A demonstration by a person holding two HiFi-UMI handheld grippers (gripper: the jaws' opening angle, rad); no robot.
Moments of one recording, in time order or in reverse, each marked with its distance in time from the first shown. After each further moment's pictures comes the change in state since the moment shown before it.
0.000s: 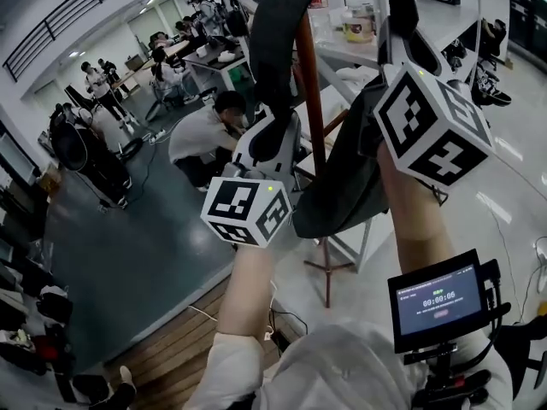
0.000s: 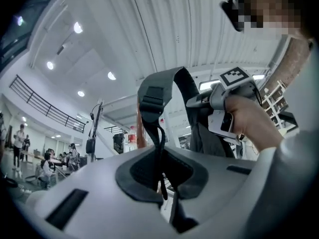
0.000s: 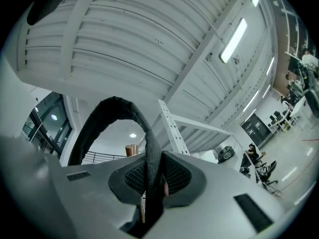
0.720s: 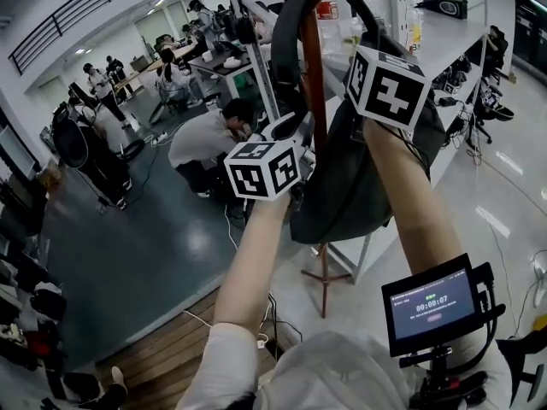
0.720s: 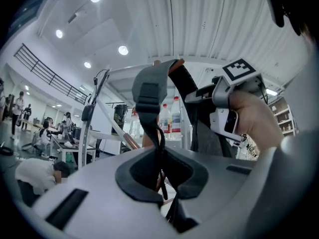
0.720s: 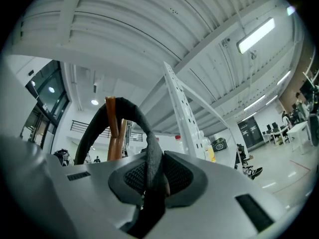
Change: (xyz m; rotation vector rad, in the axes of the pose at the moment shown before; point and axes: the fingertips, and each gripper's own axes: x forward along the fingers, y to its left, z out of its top) left arm 0.058 0.025 -0.063 -0.236 0.195 -0.030; right arm 0.067 -0.010 -0.074 -0.160 0.261 -0.066
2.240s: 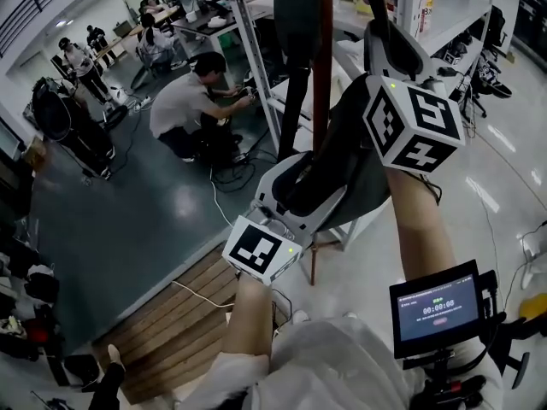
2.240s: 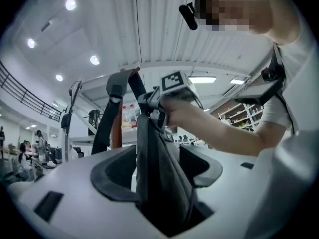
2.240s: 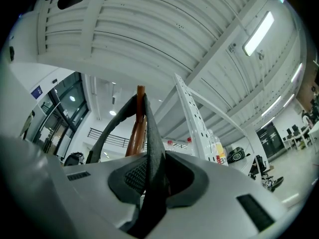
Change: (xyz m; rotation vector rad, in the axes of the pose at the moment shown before) left arm -0.092 -0.098 -0.077 0.261 -0.055 -0.210; right arm -0.041 0.021 -0.028 -0.050 -0.156 0.193
